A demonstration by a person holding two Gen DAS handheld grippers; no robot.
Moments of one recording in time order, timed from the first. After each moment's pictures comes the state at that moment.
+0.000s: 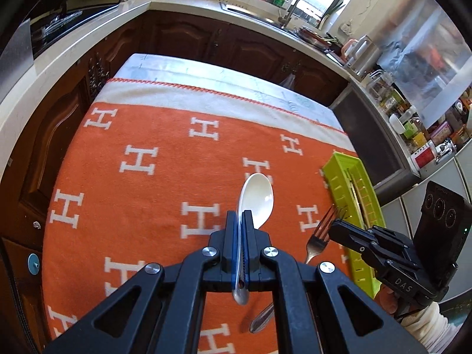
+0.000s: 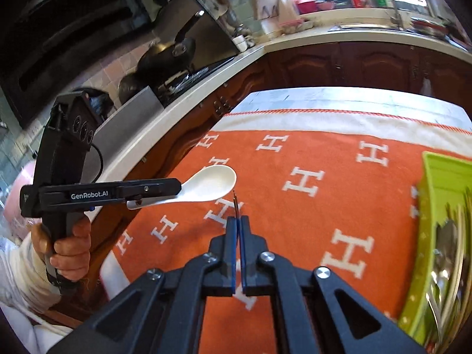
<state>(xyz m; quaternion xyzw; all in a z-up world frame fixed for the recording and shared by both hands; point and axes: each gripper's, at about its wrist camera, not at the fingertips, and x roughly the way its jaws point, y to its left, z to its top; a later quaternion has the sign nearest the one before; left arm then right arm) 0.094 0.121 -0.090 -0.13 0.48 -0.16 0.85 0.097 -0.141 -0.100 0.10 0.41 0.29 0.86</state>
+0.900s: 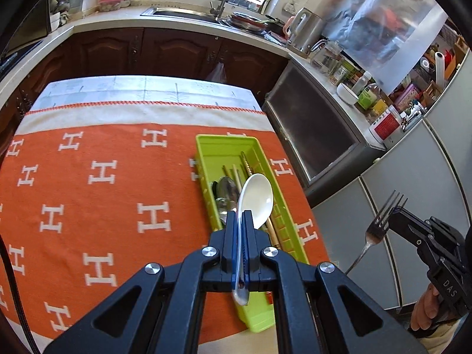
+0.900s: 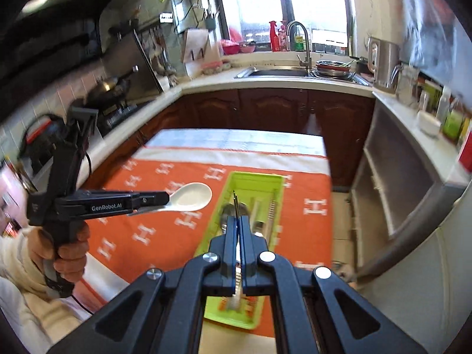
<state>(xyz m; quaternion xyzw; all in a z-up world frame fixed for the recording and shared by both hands) 0.058 -0.107 -0.043 -0.09 0.47 -0.23 0.85 -0.006 -0.319 0.020 -0.02 0.38 0.10 0.92</state>
